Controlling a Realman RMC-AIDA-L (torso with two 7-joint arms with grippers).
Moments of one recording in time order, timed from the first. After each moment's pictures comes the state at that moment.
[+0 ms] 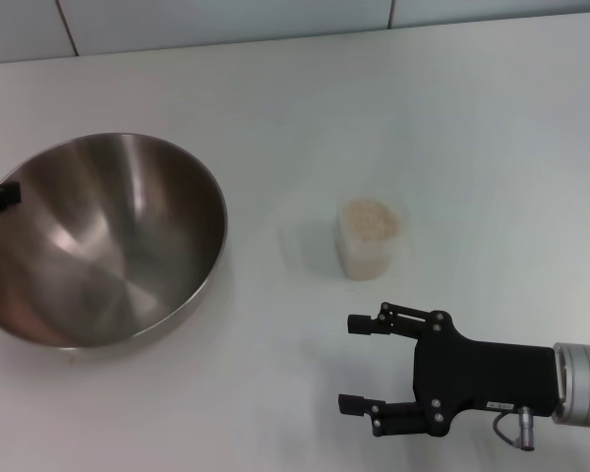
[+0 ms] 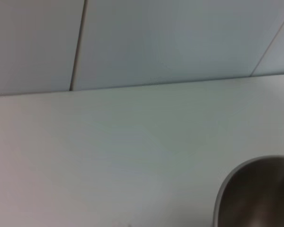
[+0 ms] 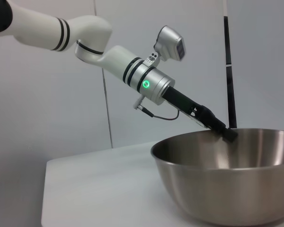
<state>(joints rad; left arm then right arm) -0.46 -2.04 0.73 0.93 2.21 1.28 -1.97 0.37 2.00 -1.75 -0.11 -0.90 -1.57 0.58</state>
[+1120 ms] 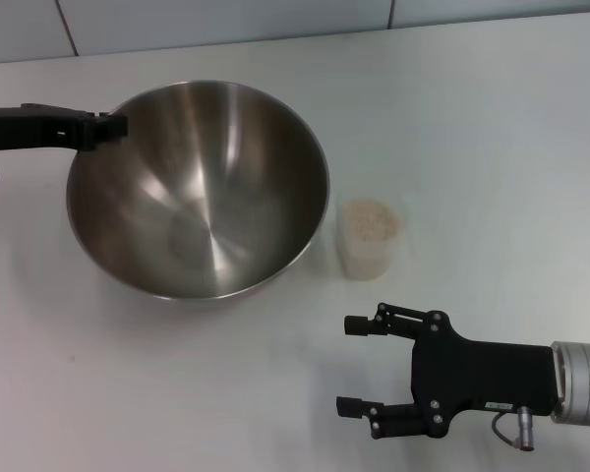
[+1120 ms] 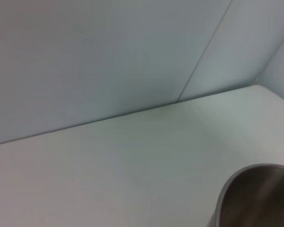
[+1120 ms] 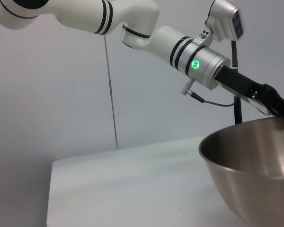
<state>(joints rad) -0.71 -2.02 0.75 0.75 2.21 1.25 -1.97 0.38 2.00 -1.75 -0.11 -0.91 -1.58 0.58</state>
